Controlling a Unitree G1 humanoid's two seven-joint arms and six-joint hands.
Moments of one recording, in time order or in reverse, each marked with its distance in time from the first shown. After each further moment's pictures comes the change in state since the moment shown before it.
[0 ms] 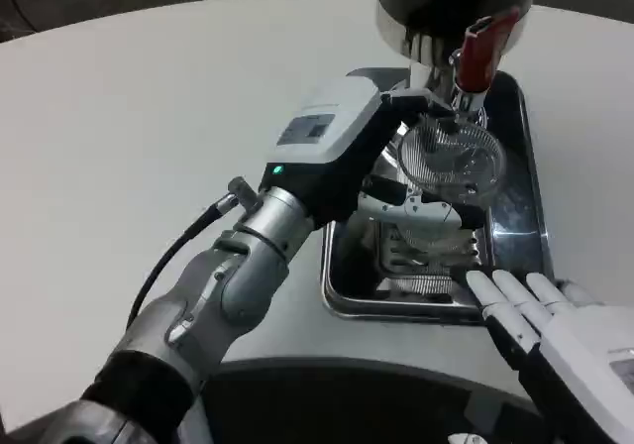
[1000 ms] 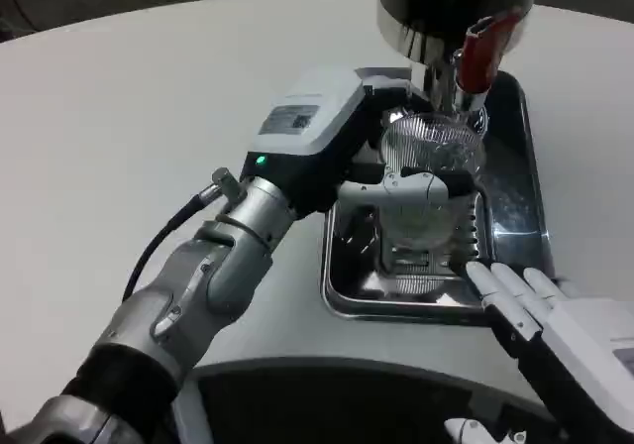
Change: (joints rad) left arm -0.003 0.045 0.000 -0.031 0.049 0.042 0.020; right arm -0.041 -0.049 0.043 0.000 0.038 0.120 0.015
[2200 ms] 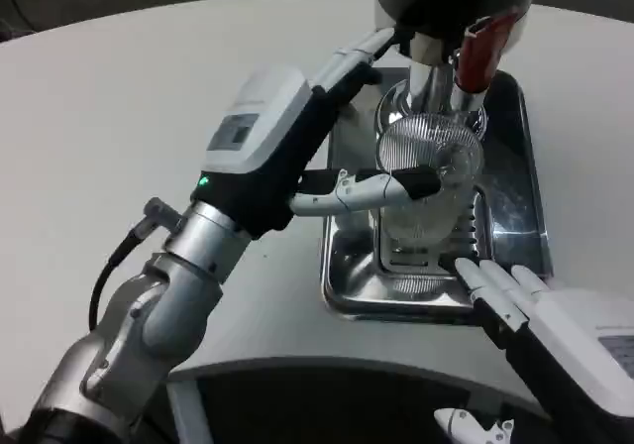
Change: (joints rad) left arm 0.230 0.073 0.138 -0.305 -0.157 -0.146 -0.054; right arm -0.059 -0.100 0.098 0.000 -0.035 0.163 0.015
